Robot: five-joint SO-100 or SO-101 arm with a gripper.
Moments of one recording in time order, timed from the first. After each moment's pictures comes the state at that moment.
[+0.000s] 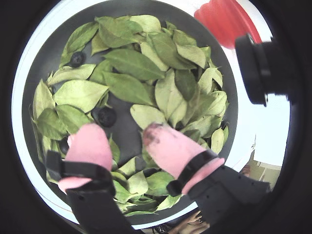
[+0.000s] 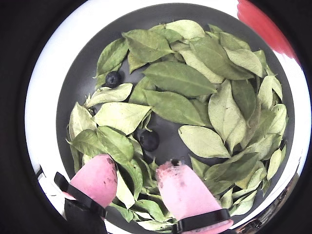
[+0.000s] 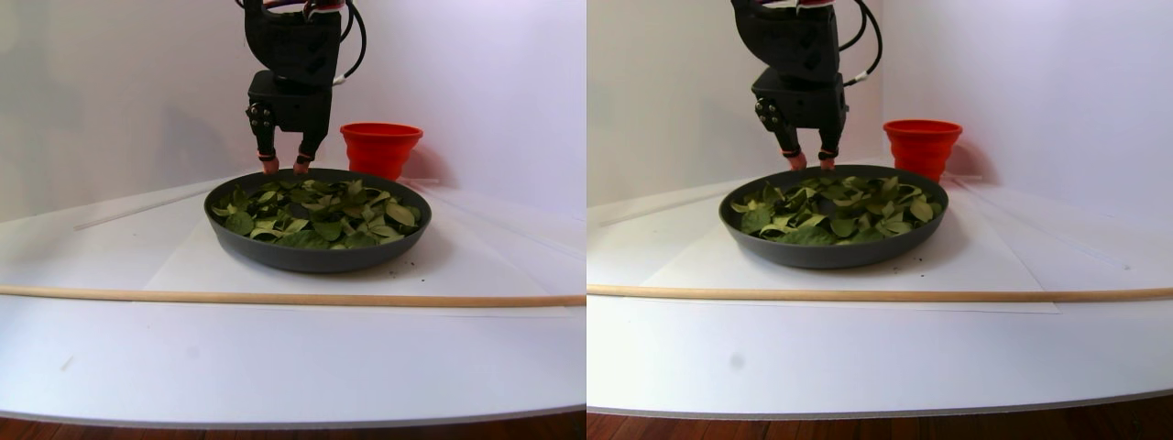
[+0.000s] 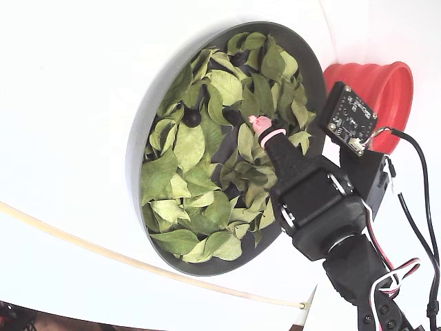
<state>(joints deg) 3.0 90.5 121.8 -12.5 -89.3</state>
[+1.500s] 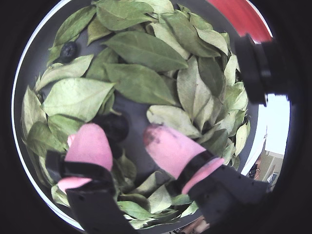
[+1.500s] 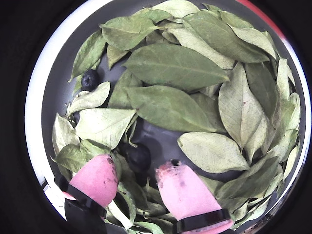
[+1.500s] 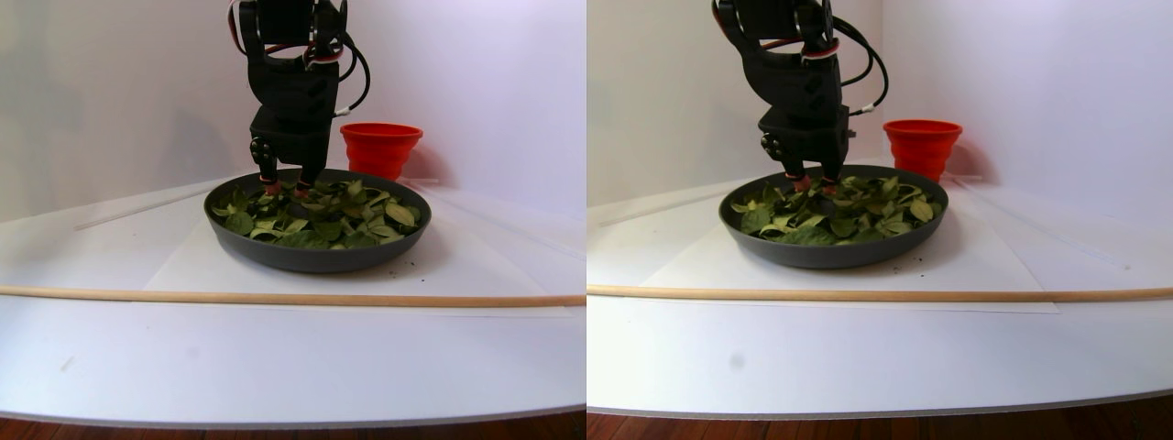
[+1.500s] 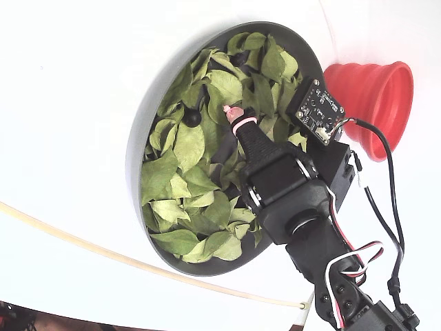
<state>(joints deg) 3.3 78.0 116.5 -20.6 -82.9</state>
